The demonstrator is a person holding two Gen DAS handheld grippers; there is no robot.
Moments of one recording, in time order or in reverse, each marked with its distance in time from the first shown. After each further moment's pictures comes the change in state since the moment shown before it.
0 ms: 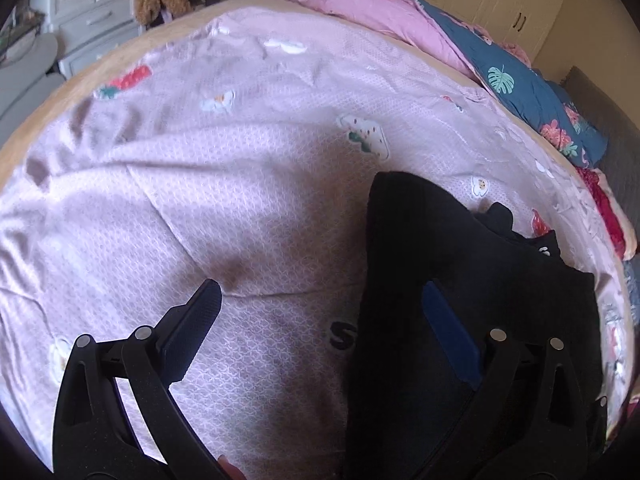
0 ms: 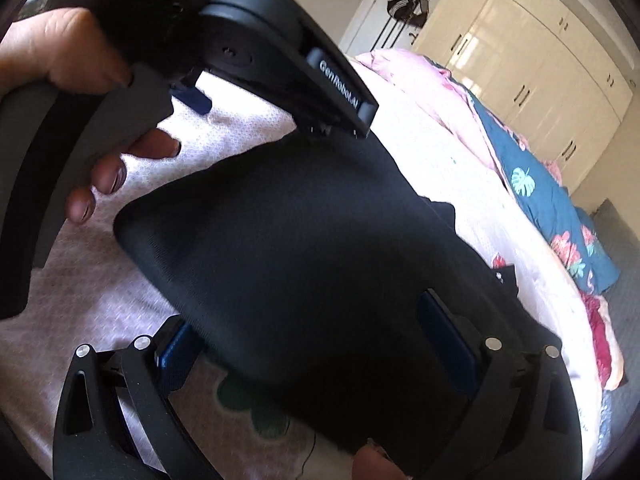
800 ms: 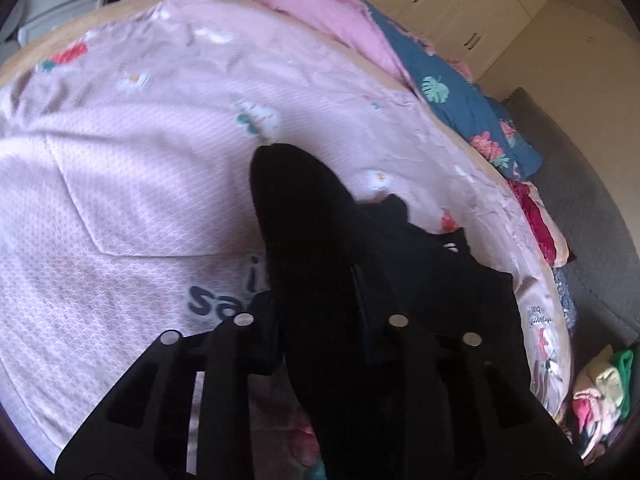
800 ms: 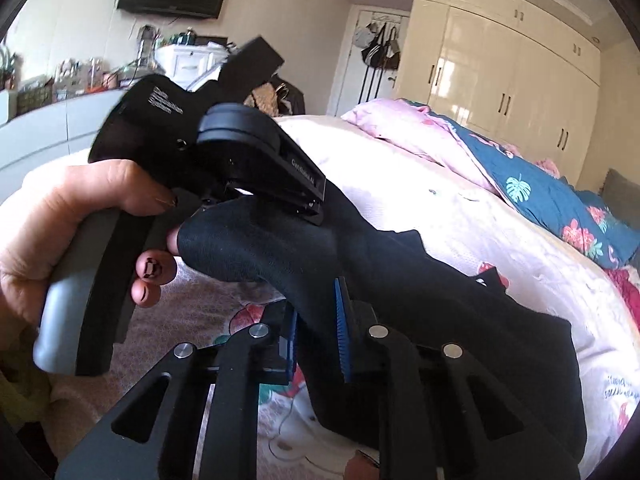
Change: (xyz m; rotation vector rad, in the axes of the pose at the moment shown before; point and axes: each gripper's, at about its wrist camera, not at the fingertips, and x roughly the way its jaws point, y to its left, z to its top) left arm -0.019 -0.052 -0.017 -0.016 -0.030 -0.272; right arm -0.066 -0.056 -0.033 0.206 -0.259 0.094
